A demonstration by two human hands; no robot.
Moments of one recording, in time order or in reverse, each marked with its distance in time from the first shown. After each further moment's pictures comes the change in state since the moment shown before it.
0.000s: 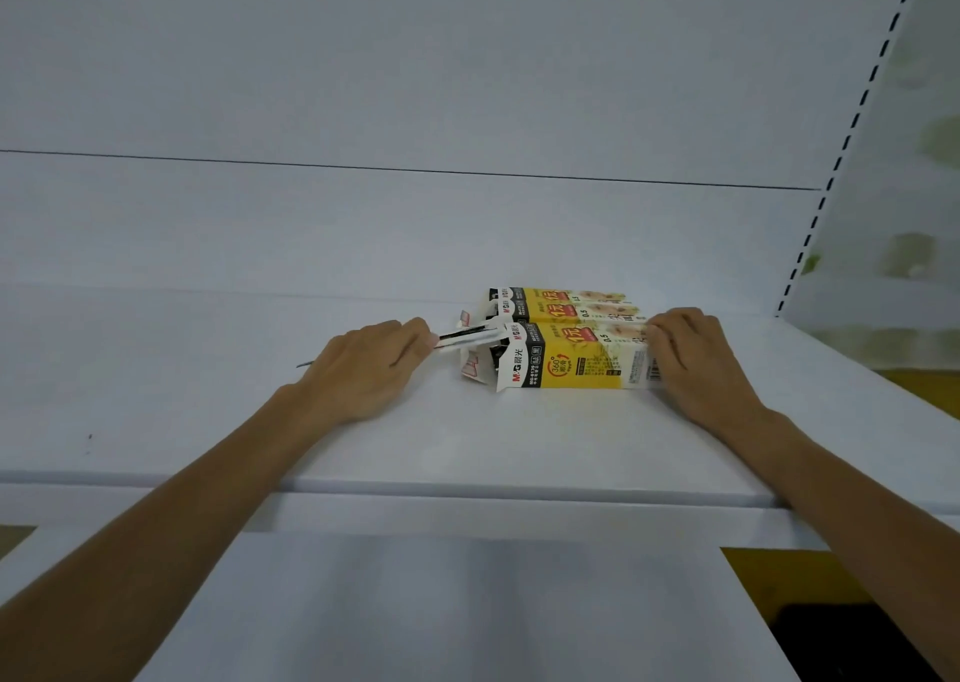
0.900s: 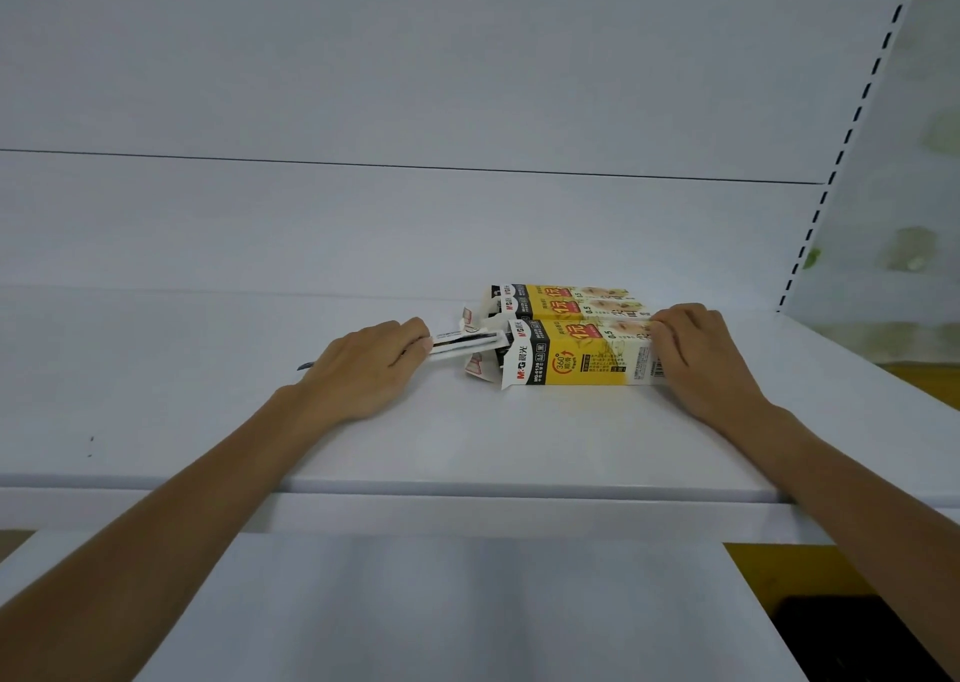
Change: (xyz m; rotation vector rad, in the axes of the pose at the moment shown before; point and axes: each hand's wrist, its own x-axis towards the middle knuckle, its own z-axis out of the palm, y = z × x) left_hand -0.001 -0.007 0.002 -0.055 -0.023 -0.001; right_hand 0.005 -0.001 0.008 0.139 0.029 0.138
